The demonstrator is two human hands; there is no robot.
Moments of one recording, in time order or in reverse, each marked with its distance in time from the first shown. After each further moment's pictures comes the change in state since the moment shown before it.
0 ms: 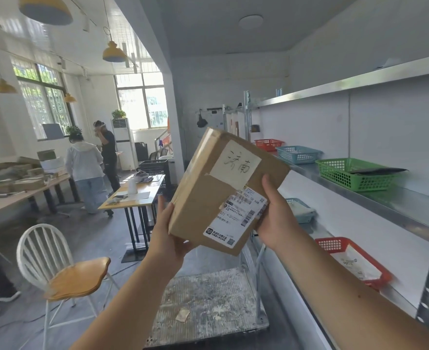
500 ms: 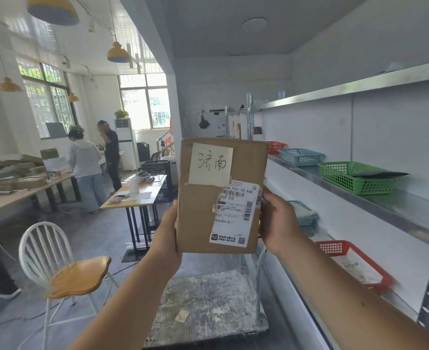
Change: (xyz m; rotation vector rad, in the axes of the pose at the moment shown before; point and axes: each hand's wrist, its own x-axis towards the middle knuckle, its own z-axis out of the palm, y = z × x) left_hand -0.001 0.006 -0.003 0.215 -0.059 0.036; right_hand 0.002 0.007 -0.009 -0.172 -0.005 0.032
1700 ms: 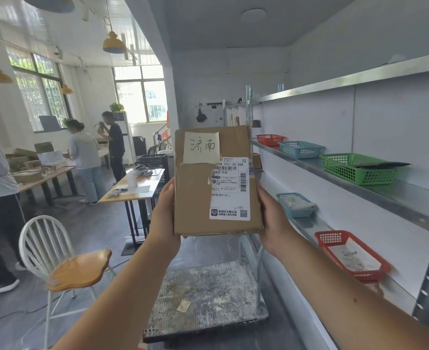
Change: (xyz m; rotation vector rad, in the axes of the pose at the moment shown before) left_hand 0.001 0.018 -0.019 -0.077 -0.112 0.205; right_hand -0.016 0.025 0.032 -0.113 0.042 0.018
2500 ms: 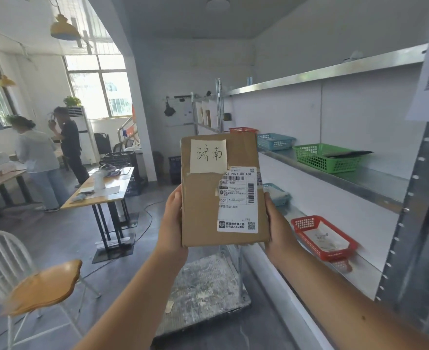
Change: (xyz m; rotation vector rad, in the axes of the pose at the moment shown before) left_hand 0.012 -0.037 0.008 0.026 -0.217 -0.026; right_hand -0.030 0.012 -0.016 0.032 0.187 -0.069
